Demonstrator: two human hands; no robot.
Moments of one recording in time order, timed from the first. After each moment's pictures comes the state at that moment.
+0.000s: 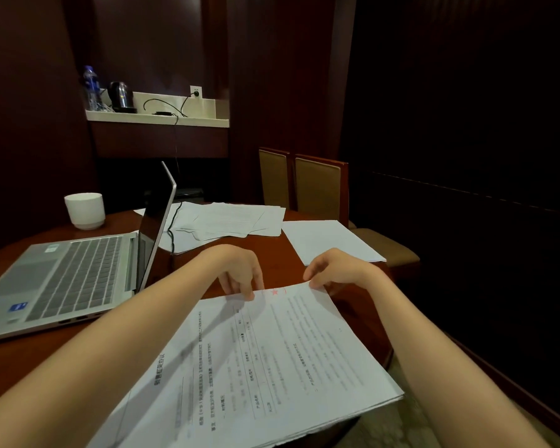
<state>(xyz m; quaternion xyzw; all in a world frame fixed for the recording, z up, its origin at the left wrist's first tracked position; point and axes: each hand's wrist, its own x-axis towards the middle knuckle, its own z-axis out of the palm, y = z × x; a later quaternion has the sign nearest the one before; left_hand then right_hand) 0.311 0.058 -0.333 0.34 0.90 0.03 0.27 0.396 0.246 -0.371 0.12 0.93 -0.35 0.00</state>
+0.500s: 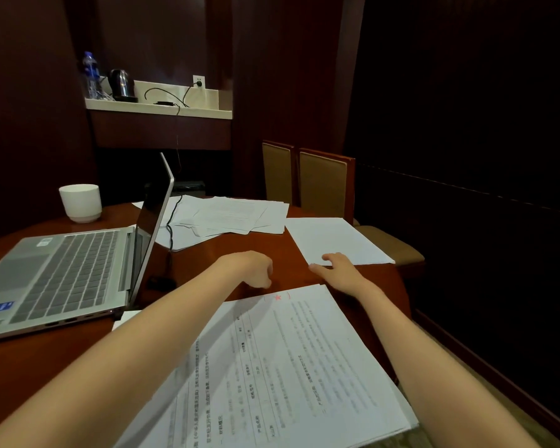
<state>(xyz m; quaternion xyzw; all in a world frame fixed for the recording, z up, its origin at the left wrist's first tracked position) 0.291 0.082 -0.362 0.37 0.92 0.00 0.13 0.356 0.267 -0.415 0.24 0.93 -0.28 -0.08</state>
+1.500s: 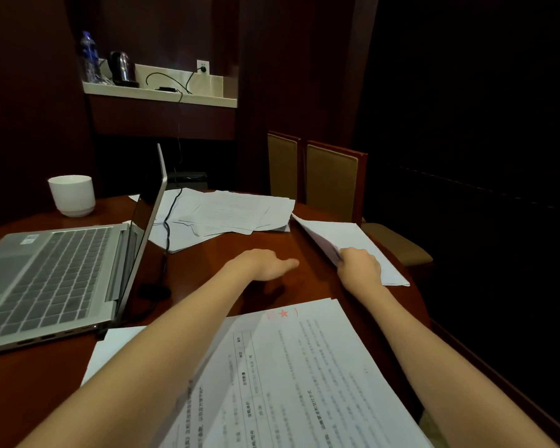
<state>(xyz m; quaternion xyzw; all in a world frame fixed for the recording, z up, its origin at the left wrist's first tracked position) 0.254 0.114 -0.372 0.28 0.94 0.14 0.16 0.333 0.274 -0.399 0.28 0.94 -0.01 -0.17</state>
